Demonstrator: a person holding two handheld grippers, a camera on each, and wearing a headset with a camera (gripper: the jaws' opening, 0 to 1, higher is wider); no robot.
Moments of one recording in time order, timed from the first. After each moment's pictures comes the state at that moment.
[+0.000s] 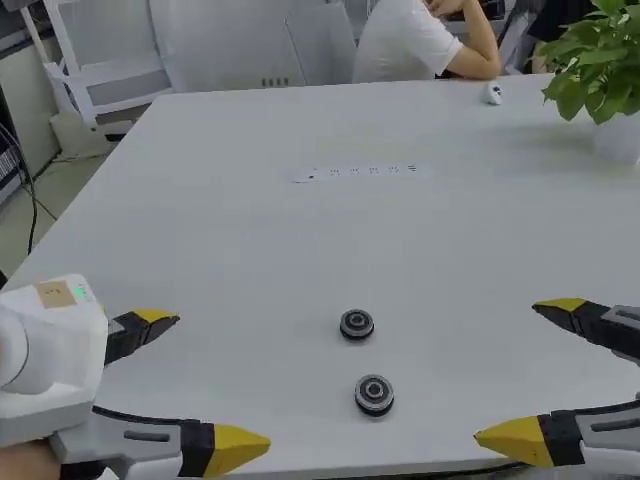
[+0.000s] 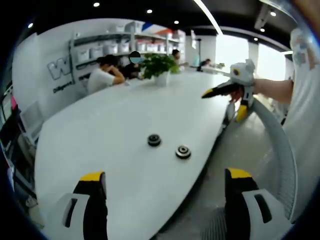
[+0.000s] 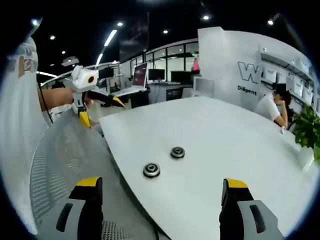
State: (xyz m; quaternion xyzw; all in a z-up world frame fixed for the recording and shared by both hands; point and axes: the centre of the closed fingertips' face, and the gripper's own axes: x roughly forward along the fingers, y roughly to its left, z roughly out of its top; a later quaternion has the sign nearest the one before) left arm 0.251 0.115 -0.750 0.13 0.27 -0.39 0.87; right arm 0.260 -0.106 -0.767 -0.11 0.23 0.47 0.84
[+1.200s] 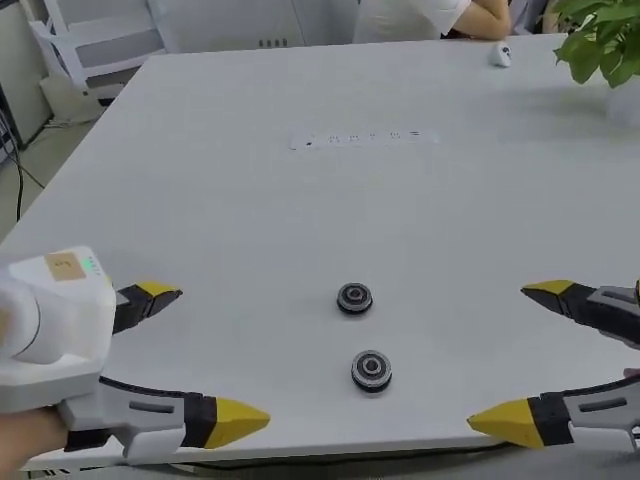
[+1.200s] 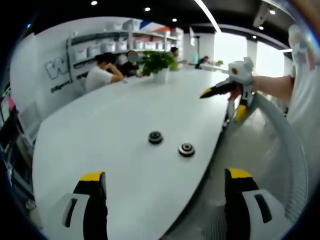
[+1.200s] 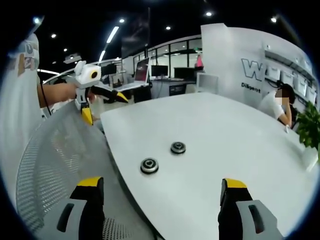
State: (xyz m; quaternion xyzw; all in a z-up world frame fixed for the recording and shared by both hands) left arm 0.258 0.112 -0.757 0.14 0.27 -0.40 0.86; right arm 0.263 -0.103 -0.775 -0.12 0.24 0.48 0.84
